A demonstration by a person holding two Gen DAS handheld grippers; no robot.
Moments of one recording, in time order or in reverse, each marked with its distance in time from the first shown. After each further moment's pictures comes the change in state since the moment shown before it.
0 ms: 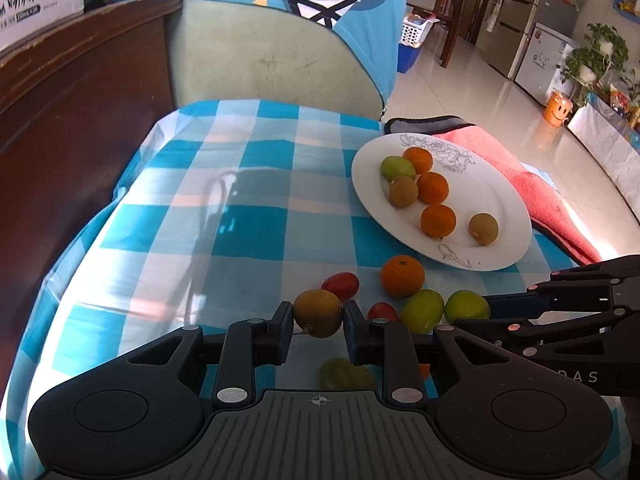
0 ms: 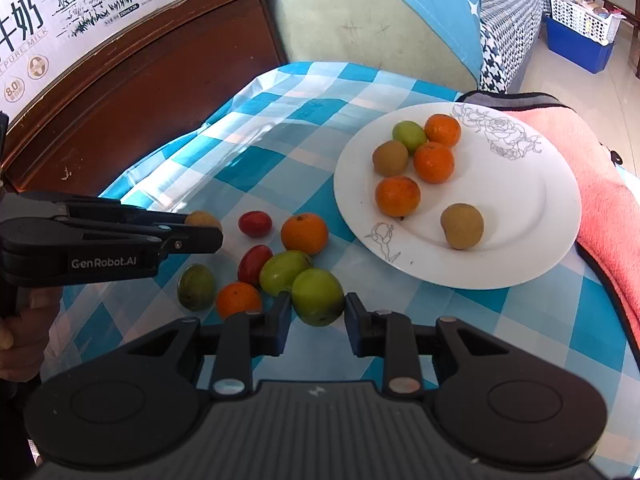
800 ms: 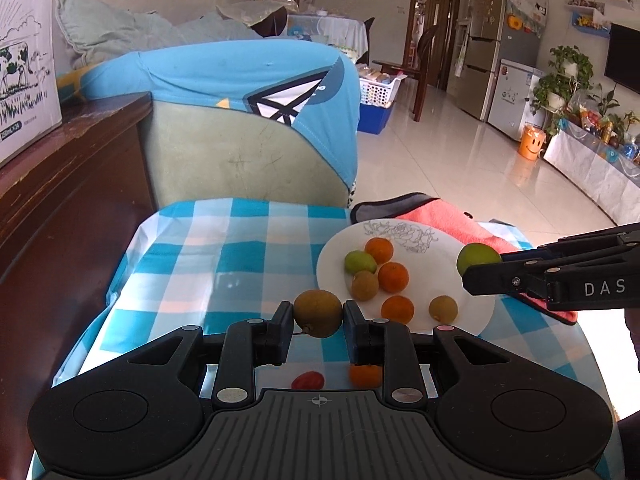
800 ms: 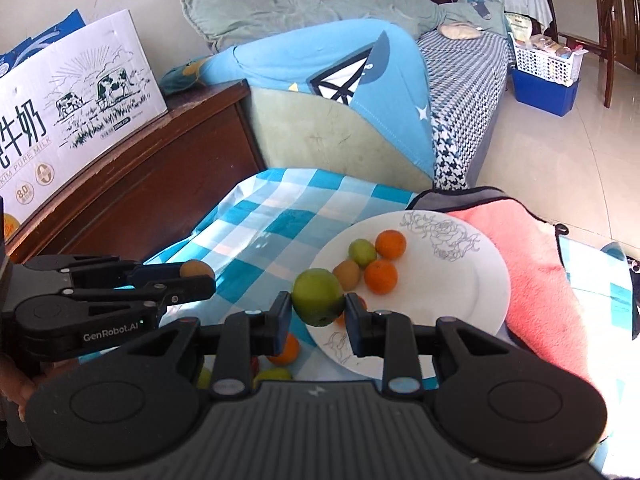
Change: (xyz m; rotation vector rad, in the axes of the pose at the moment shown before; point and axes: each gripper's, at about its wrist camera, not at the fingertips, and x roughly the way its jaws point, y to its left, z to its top) left arm -0.031 -0.025 0.035 0.085 -0.206 -0.035; right arm -0.068 -0.025 0.040 0.067 -0.237 -0.041
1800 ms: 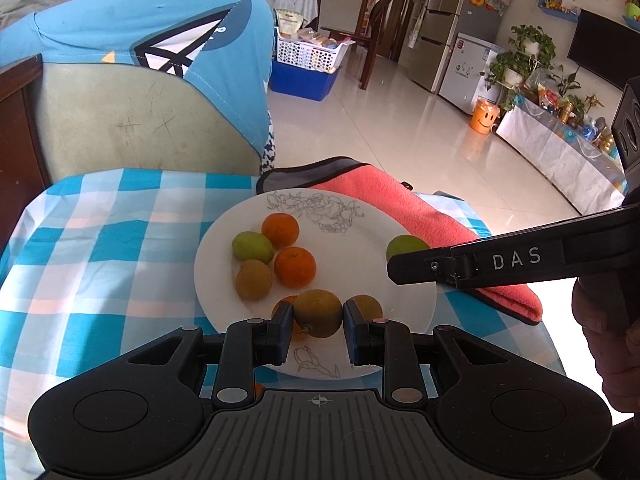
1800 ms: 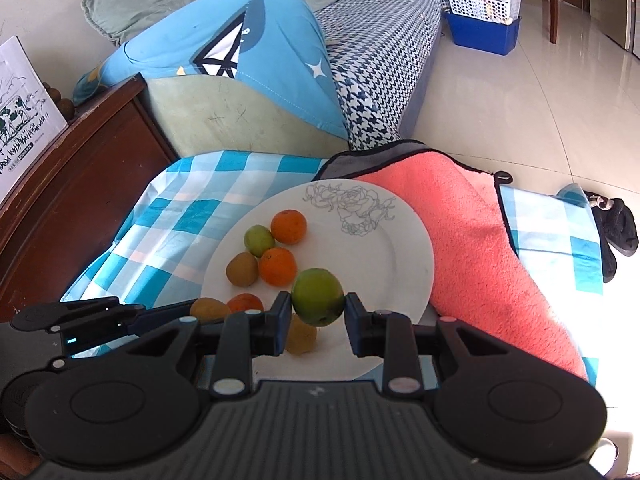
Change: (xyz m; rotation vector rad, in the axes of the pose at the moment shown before) left arm 0.082 -0.053 0.001 0.003 0.109 -0.172; right arm 0.039 -0.067 0.004 0.168 0.124 -0.110
